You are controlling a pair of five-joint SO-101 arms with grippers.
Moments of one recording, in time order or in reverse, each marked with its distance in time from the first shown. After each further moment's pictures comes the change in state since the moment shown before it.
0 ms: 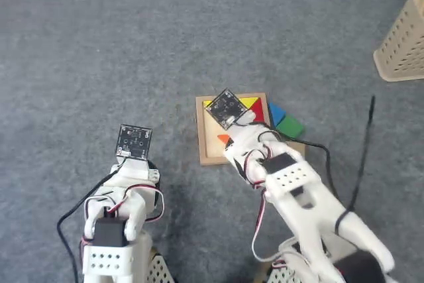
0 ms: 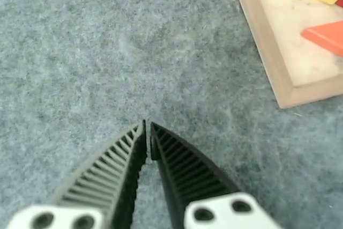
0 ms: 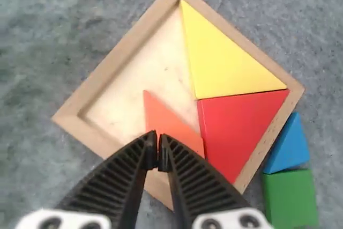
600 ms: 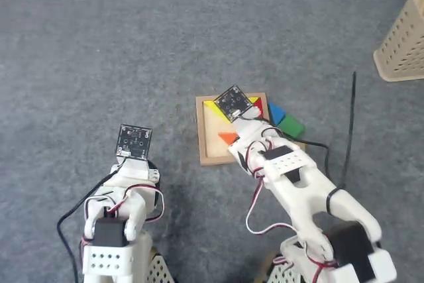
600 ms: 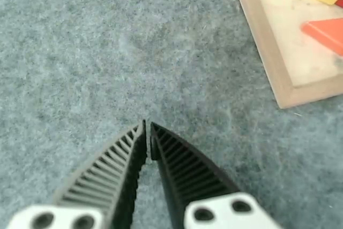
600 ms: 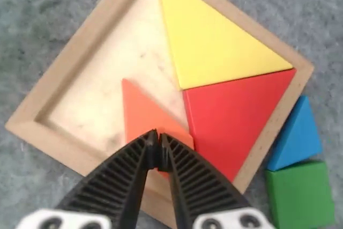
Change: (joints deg) left arm 0.0 0.0 0.0 0.0 0.0; right arm 4.7 12.4 -2.8 -4.3 -0.2
